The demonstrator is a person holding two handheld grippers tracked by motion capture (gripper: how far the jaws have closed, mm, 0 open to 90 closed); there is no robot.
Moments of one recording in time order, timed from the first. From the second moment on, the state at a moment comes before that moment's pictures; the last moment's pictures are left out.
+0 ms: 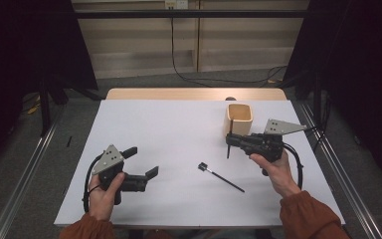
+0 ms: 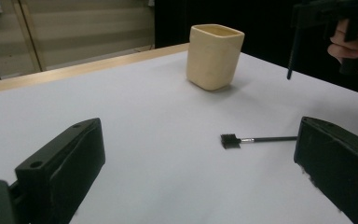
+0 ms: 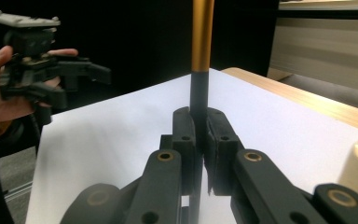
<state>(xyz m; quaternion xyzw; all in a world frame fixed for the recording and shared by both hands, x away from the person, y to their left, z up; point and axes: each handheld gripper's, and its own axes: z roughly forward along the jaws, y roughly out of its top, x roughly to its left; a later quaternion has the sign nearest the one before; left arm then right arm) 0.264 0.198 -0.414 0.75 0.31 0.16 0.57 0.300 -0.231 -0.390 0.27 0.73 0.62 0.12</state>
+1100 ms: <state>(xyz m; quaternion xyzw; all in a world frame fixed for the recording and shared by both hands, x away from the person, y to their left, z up) 0.248 0.224 -0.432 0.74 0.32 0.15 0.58 0.342 -0.248 -0.370 0.31 0.70 0.61 0.18</state>
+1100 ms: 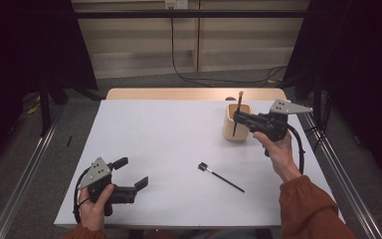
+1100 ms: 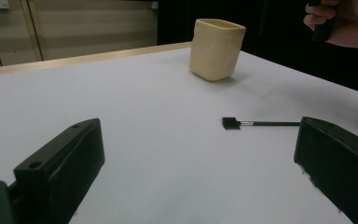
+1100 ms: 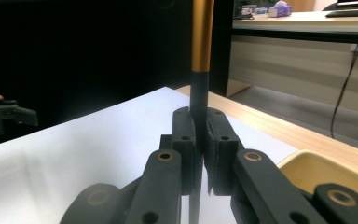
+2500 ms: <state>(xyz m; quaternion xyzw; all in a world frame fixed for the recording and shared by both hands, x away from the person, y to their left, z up) 0.245 0.223 -0.429 0.74 0.30 0.16 0.59 0.401 -0.266 -0.368 0.37 0.69 0.58 0.23</state>
